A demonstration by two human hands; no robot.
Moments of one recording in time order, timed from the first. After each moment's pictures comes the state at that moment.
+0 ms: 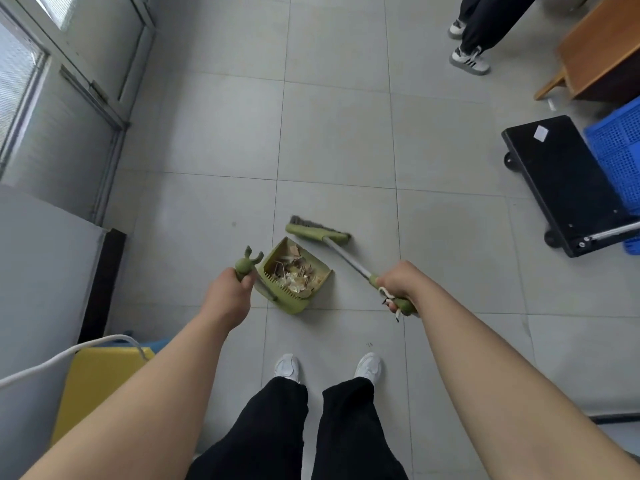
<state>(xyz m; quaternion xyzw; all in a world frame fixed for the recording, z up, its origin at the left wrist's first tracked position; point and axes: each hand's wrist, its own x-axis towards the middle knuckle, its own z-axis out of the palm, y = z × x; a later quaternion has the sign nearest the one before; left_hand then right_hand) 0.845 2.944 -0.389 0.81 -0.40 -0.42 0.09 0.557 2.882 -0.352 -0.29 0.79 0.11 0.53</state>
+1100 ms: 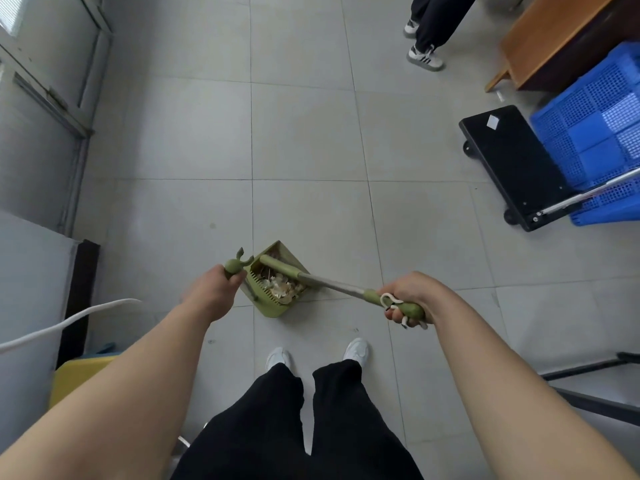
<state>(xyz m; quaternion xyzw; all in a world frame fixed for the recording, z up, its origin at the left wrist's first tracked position) 0.864 2.956 -0.374 0.76 -0.50 -0.42 -0.04 0.537 2.954 -0.291 -0.22 0.76 0.10 0.60</state>
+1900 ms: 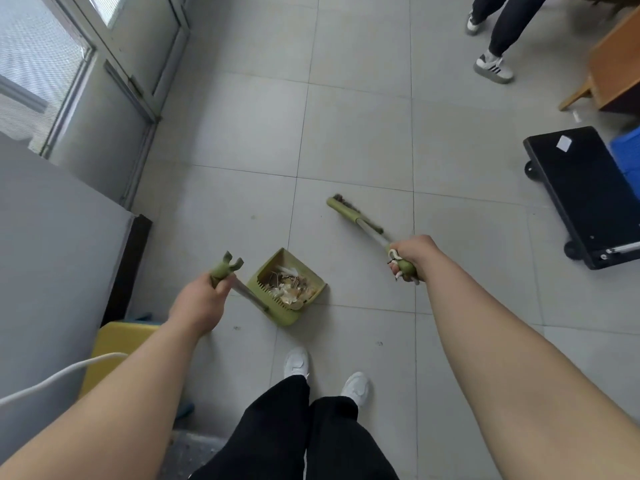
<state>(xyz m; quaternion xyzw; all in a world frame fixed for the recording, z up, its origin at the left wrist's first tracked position) 0.910 3.007 -0.371 0.84 -0.41 -0.36 0.05 0.576 2.865 -0.343 -0.31 0.79 0.05 0.52</state>
